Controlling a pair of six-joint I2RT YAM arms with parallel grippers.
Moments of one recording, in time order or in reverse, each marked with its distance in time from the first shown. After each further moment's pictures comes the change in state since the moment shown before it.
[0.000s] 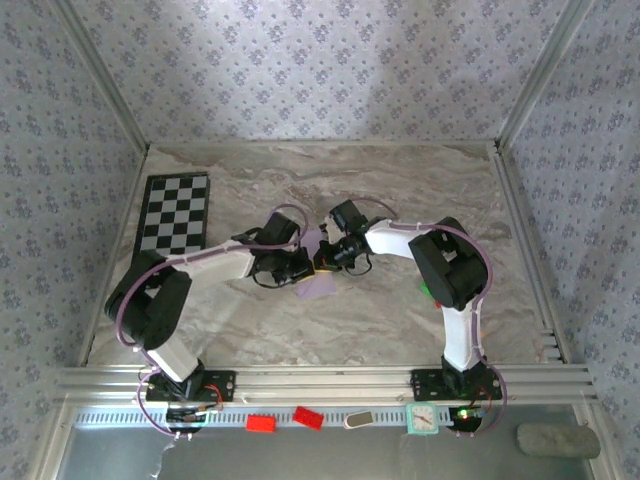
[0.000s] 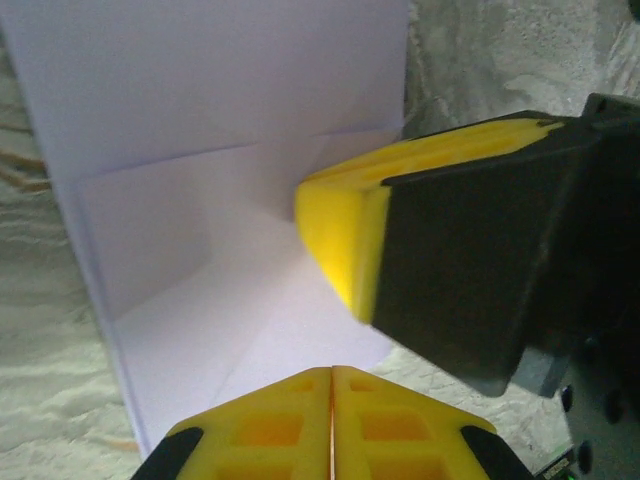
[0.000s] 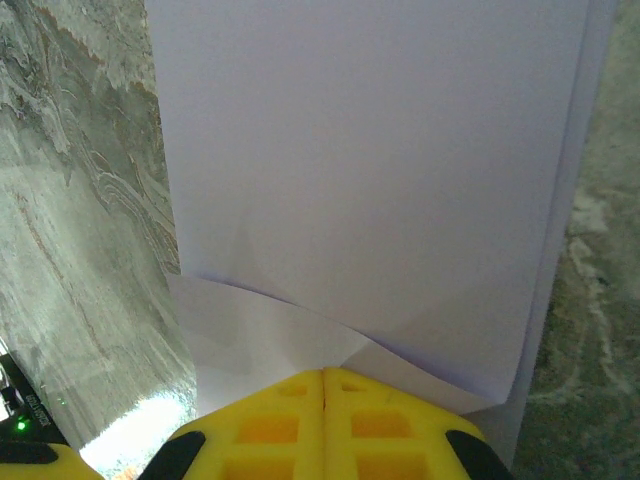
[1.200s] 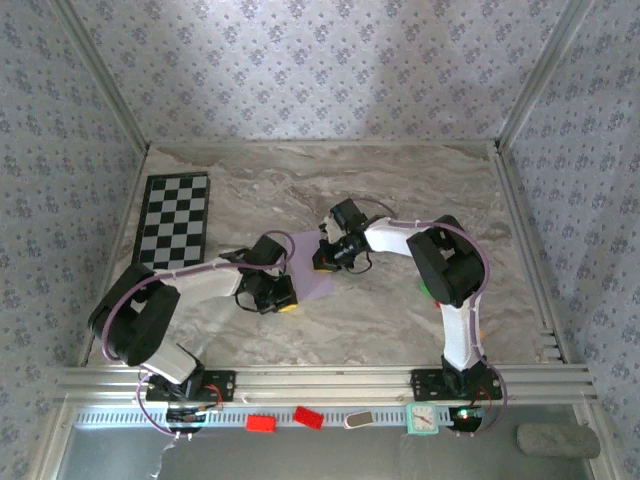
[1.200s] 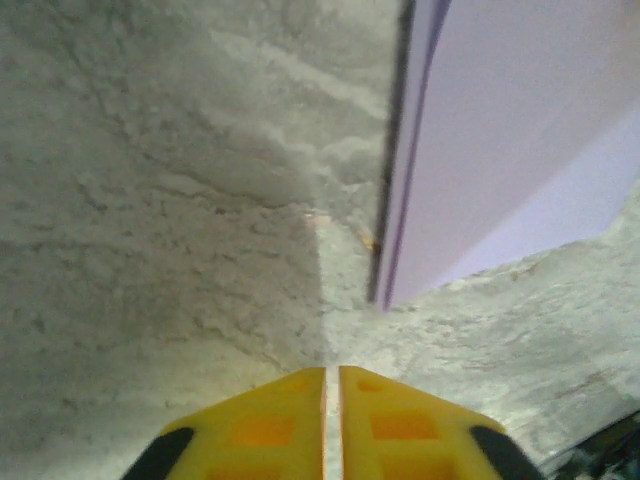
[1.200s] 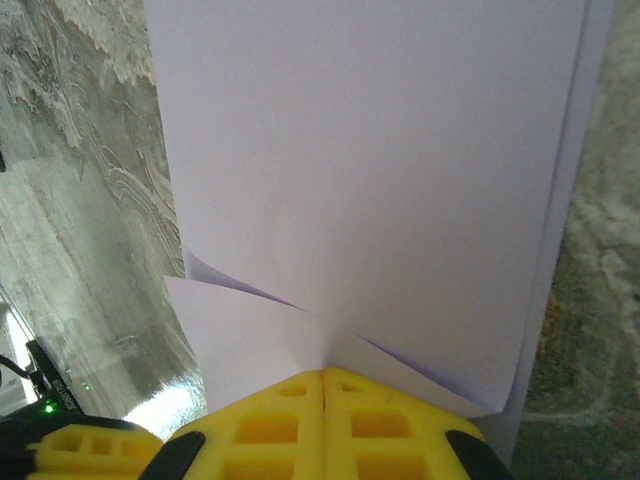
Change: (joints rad) left arm 0.014 -0.133 -0.187 -0.121 0.039 0.002; right arm -0.015 0.026 0.030 -0.021 -0.058 0.003
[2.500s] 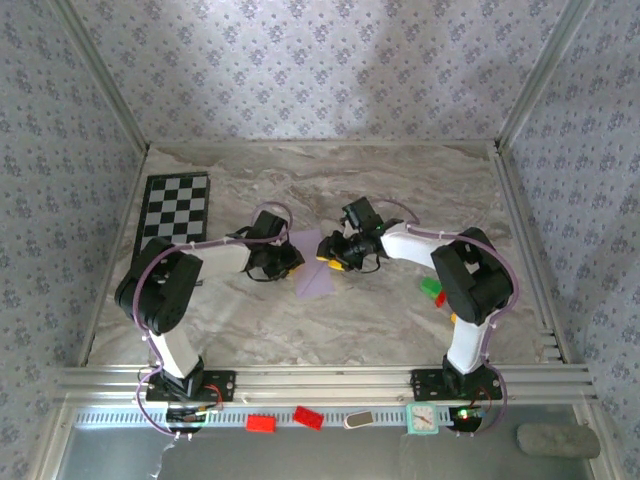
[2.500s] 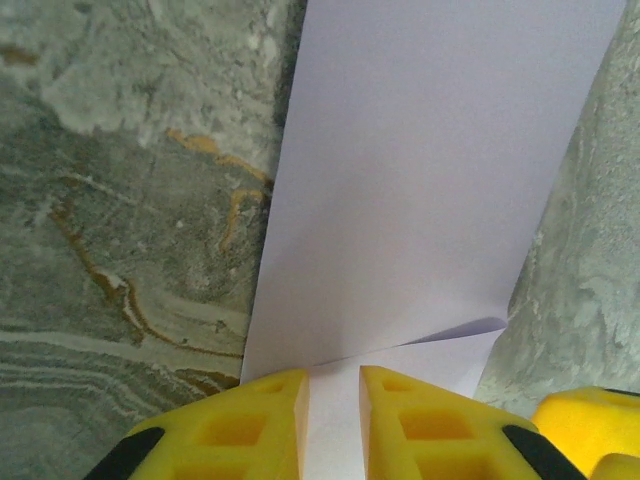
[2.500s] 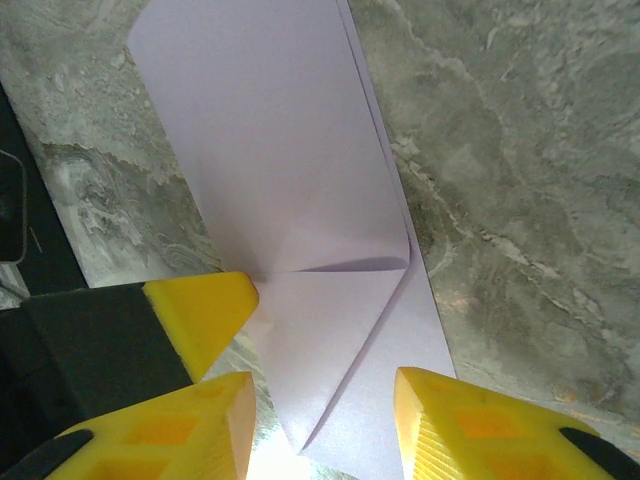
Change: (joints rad) left arm 0.104 0.220 0.141 0.272 -0.089 -0.133; right arm -0.012 -0.188 -0.141 0.077 0.121 0.373
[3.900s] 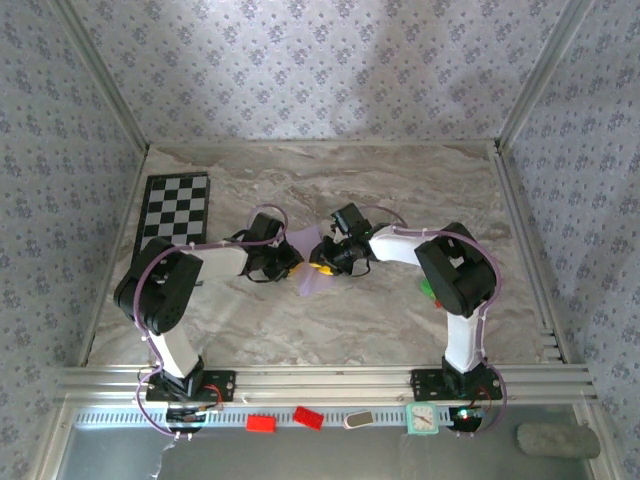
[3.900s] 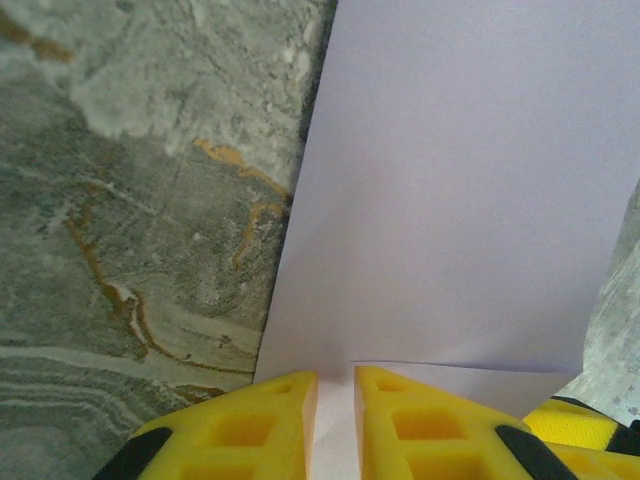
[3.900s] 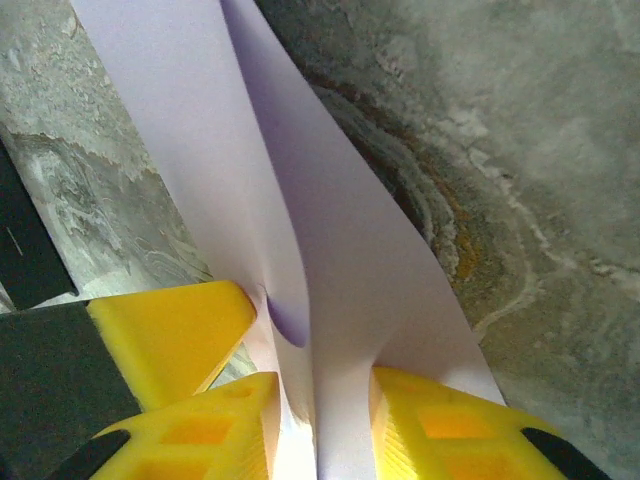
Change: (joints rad) left arm 0.013 -0.002 -0.052 0.101 0.028 -0.095; right arm 0.045 0.089 0.026 0.069 -0.016 0.064
